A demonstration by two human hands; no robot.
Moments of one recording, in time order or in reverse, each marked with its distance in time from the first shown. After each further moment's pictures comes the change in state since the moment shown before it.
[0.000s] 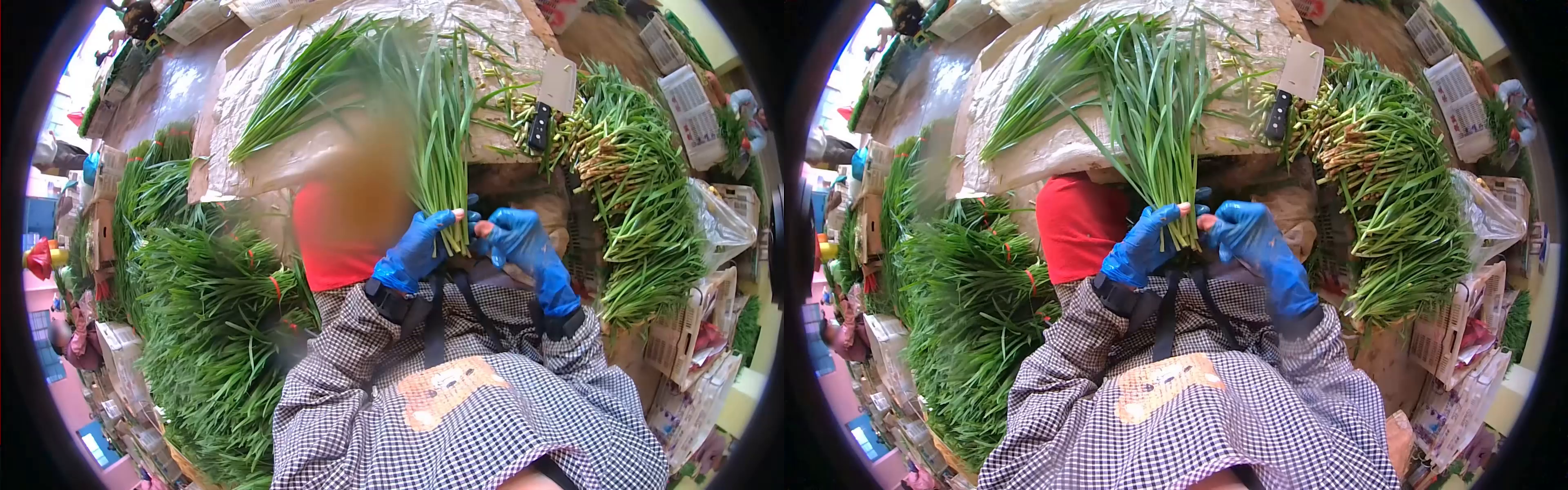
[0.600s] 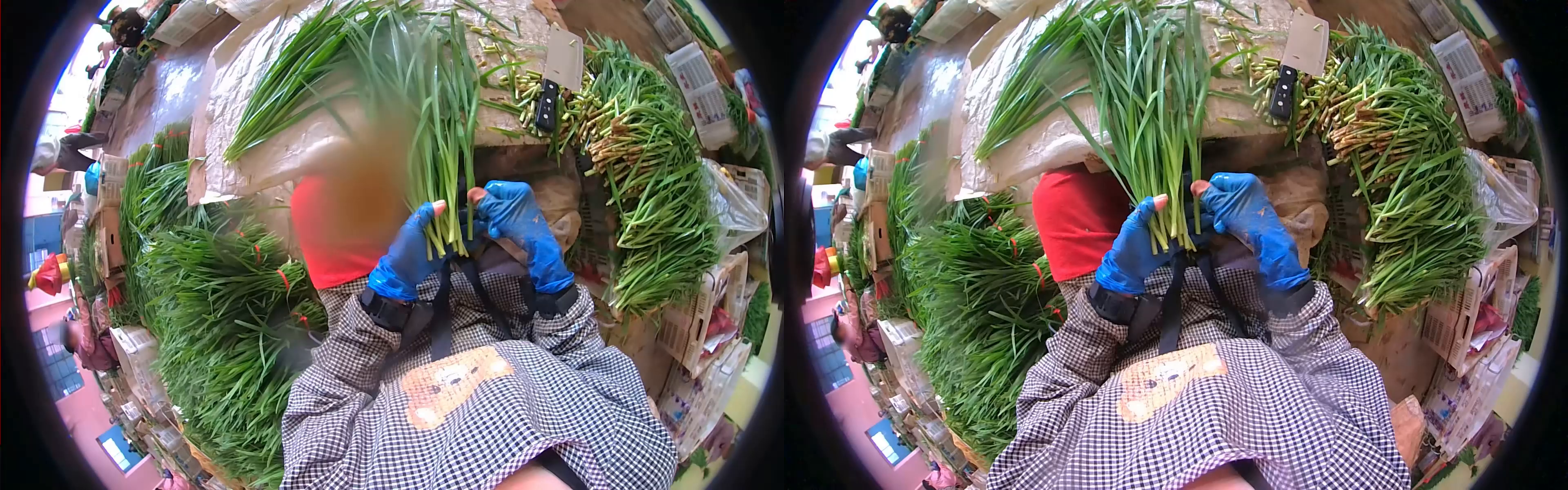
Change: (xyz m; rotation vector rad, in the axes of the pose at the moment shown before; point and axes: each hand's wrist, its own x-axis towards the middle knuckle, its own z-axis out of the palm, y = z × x) left_hand -0.017 -0.007 -0.019 -0.219 0.064 -0.104; right_hand 0.033 0.012 0.008 -0.018 0.093 -0.025
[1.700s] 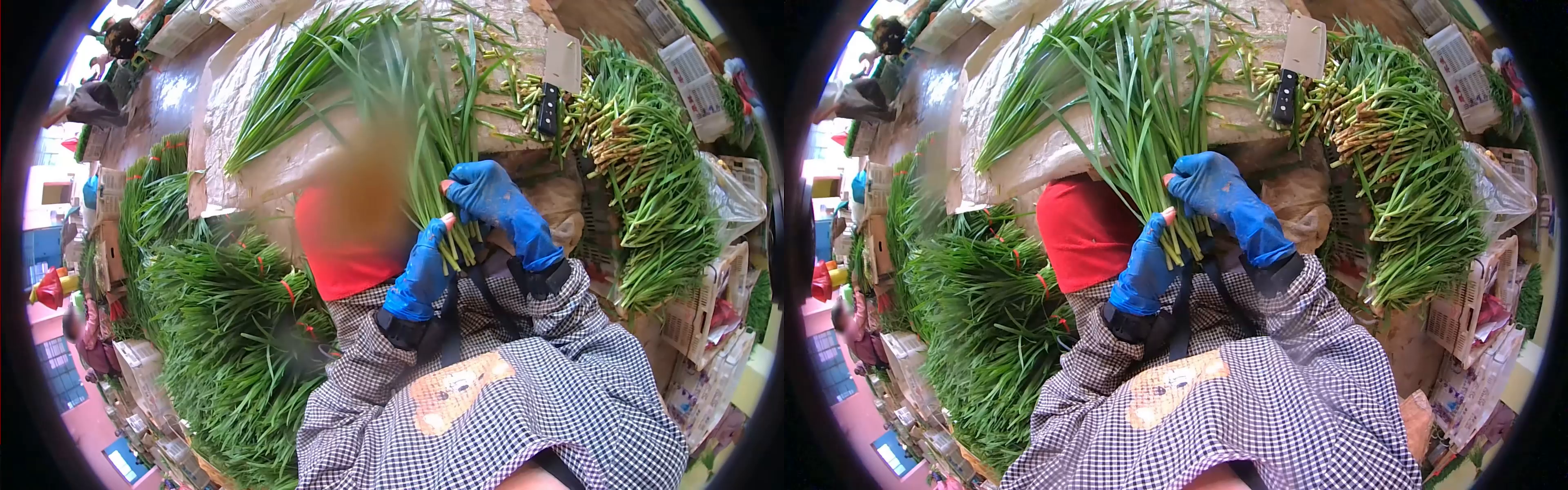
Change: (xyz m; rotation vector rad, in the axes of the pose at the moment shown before) left_hand -0.004 -0.017 0.010 0.075 0.154 0.176; right_hand 0.046 -0.021 0.022 -0.277 -0.073 -0.200
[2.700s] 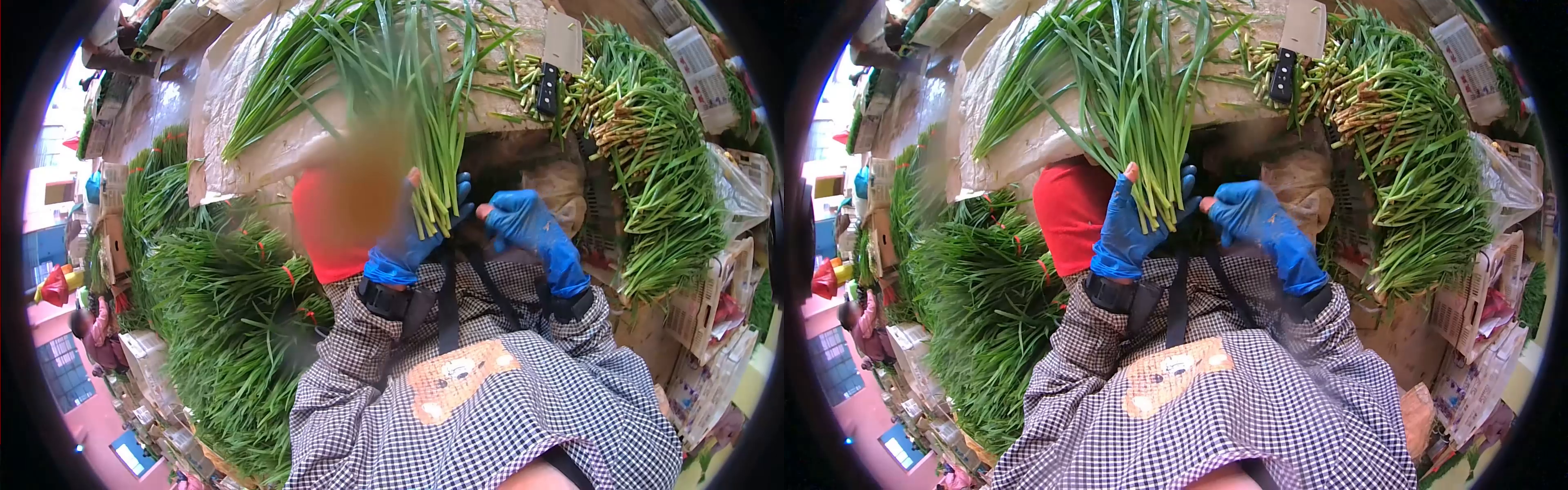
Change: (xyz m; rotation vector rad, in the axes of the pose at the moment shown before) left_hand 0.011 0.036 0.002 -0.199 -0.147 -0.094; right_hand -0.077 0.023 -0.014 0.201 -0.007 0.215
